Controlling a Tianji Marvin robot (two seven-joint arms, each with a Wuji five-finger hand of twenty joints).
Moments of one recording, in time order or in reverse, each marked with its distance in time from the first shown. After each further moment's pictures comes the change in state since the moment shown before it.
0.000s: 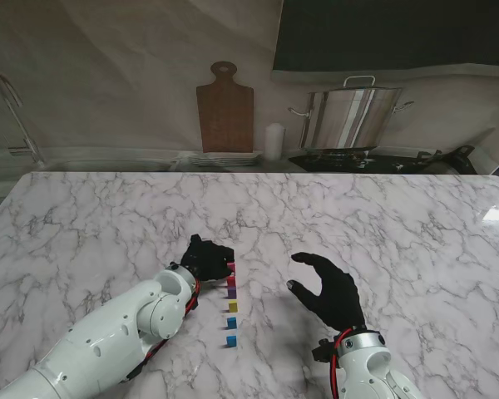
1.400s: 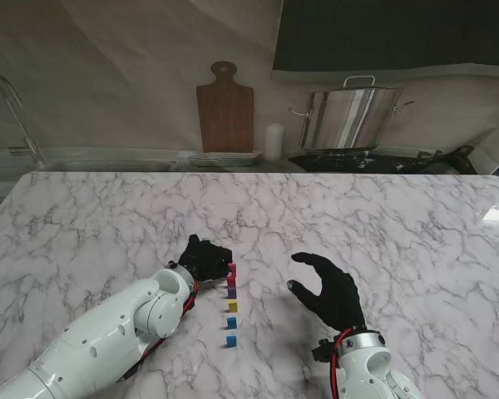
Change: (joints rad) left arm 0.004 0.018 -0.006 -0.034 0.027 0.017 -0.051; right arm 0.000 0.000 0.000 -0.001 0.000 0.000 0.000; left_hand 0.039 0.054 -0.057 0.010 -0.008 -0.012 -0.035 0.049 -0.008 -0.011 -0.053 0.070 -0.050 0.015 -0.031 0.000 -0.003 0.000 -0.030 0.005; right_hand 0.000 0.000 0.000 0.000 0.000 0.000 0.000 0.000 0.000 0.000 0.000 0.000 0.000 0.000 0.000 0.000 0.000 0.000 0.000 0.000
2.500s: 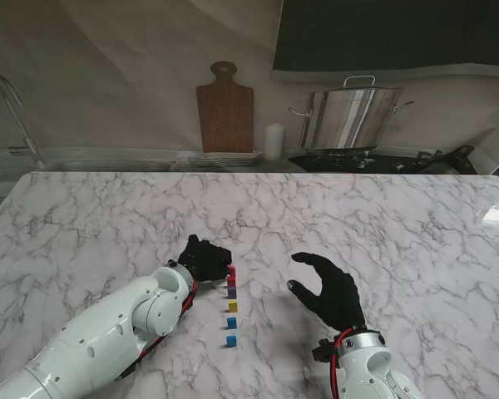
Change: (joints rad) left arm 0.001 0.012 -0.006 -0.027 0.018 0.010 -0.054; right arm 0.000 0.000 0.000 0.000 0.000 0.000 0.001; left_hand -0.028 -0.040 0.059 0.000 -0.030 0.028 -0.088 -0.010 -0.068 0.007 -0.003 0.004 -0.017 0.000 -0.010 0.000 0.000 0.000 -0.009 0.000; right_hand 0.000 0.000 0.000 0.000 0.000 0.000 0.000 0.000 0.000 0.000 0.000 0.000 0.000 0.000 0.000 0.000 0.000 0.000 0.000 0.000
